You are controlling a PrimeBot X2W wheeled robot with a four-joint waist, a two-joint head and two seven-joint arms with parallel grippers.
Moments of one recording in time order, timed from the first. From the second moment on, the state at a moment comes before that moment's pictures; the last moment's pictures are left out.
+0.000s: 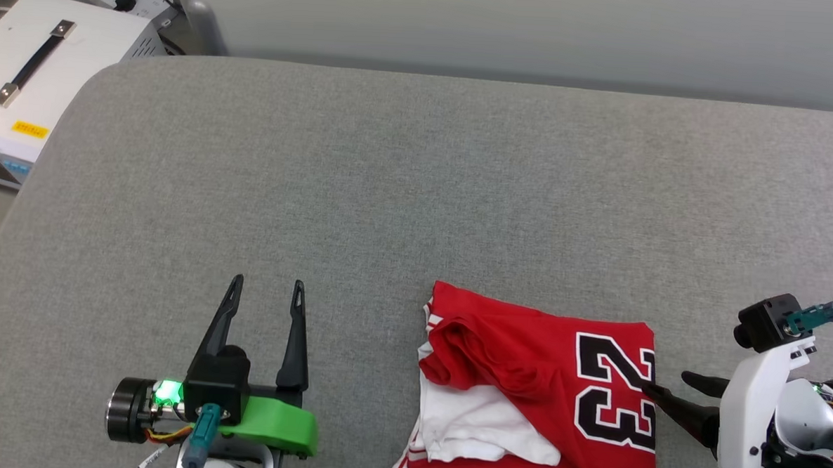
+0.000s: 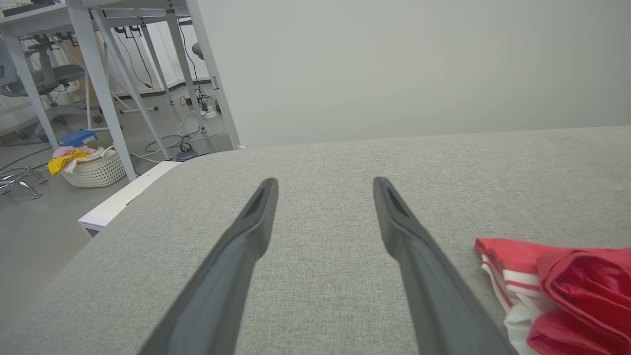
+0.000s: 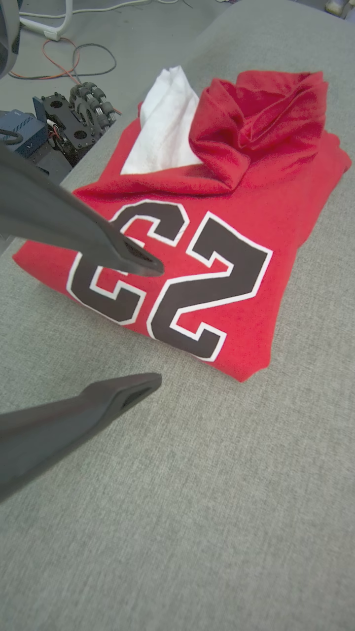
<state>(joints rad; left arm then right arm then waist) 0.00 0.09 -0.17 0.04 -0.03 0.11 -0.26 -0.14 -0.60 0.37 -0.01 0.87 0.13 0.62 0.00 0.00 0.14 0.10</state>
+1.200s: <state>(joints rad) -0.02 0.08 -0.17 0.05 -0.03 0.11 -0.26 -0.40 -0.72 0.65 0.13 0.75 0.13 0.30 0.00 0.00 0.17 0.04</state>
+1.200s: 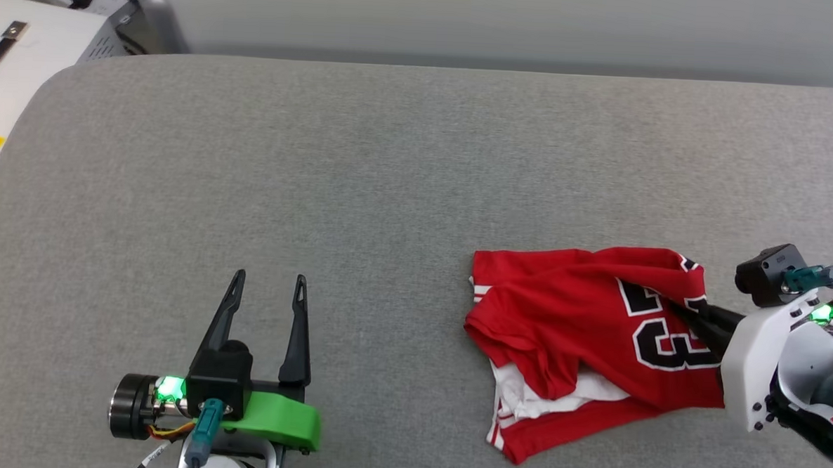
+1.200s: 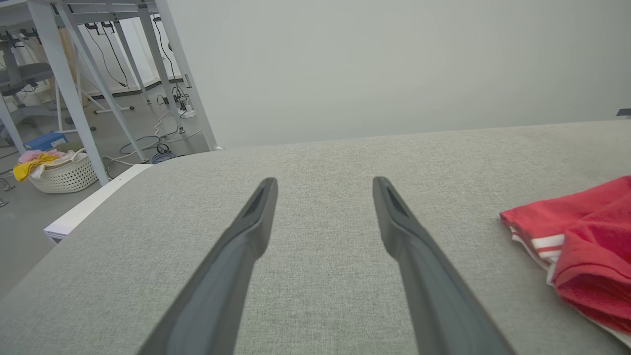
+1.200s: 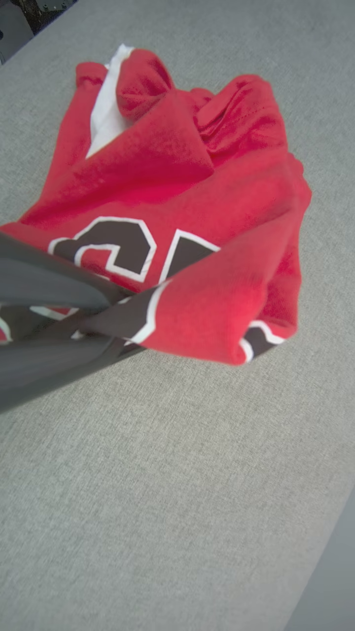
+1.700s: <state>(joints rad) -0.06 0.09 -0.15 0.00 -0.02 0.12 -0.26 -0.43 -0.78 0.51 0.05 0.72 0.13 0.30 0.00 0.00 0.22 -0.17</state>
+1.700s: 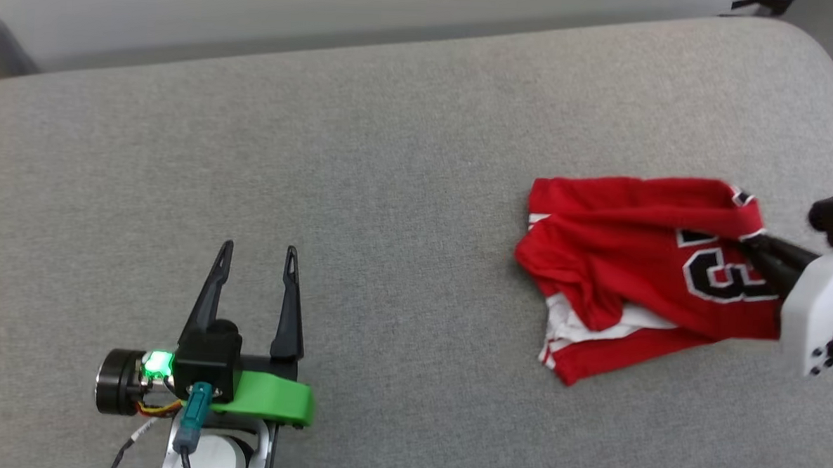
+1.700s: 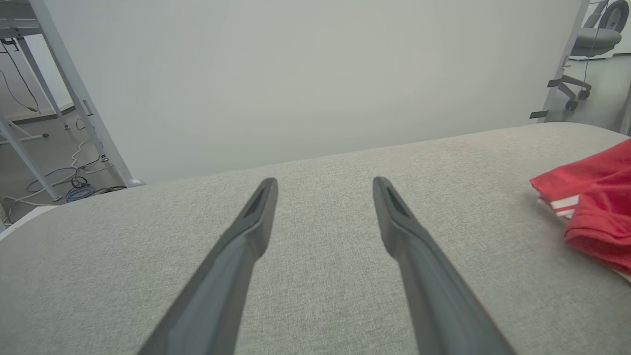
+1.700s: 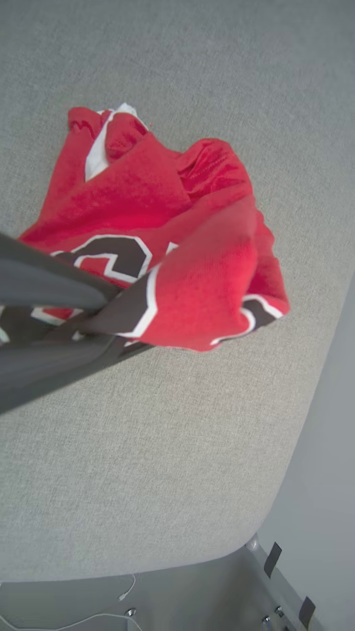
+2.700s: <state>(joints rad) -0.21 0.12 -0.18 -0.06 0.00 0.14 -0.26 -0.76 -0.82 0.17 0.71 0.58 0.13 0.31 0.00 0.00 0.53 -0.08</state>
